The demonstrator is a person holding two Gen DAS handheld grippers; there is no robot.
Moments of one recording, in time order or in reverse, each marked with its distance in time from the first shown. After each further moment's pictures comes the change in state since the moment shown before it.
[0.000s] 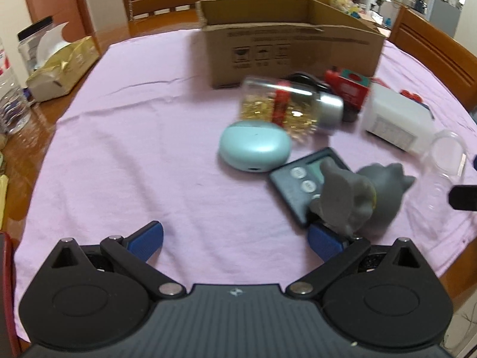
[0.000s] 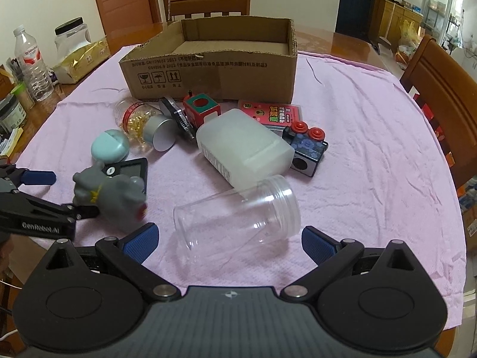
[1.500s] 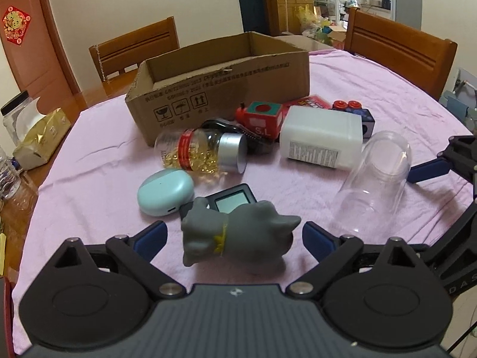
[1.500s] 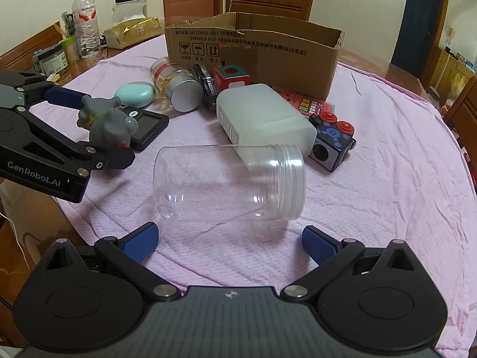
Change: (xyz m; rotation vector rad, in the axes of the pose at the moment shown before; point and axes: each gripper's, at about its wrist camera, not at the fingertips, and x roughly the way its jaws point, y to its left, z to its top) left arm -0.027 -0.090 -0.002 0.168 -0.160 0.021; right arm 0.026 -0.027 -0.042 -0.259 -0.071 0.126
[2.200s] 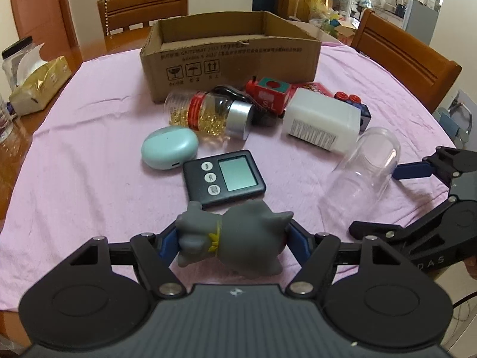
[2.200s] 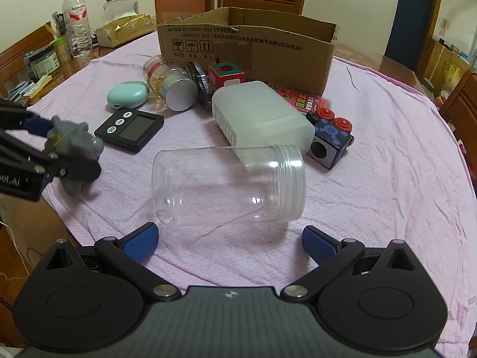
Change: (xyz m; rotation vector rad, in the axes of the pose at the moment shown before) left arm -0.013 0.023 -0.012 -0.157 0.111 -0.093; right arm 0.004 0.003 0.006 0.027 0.028 -0.023
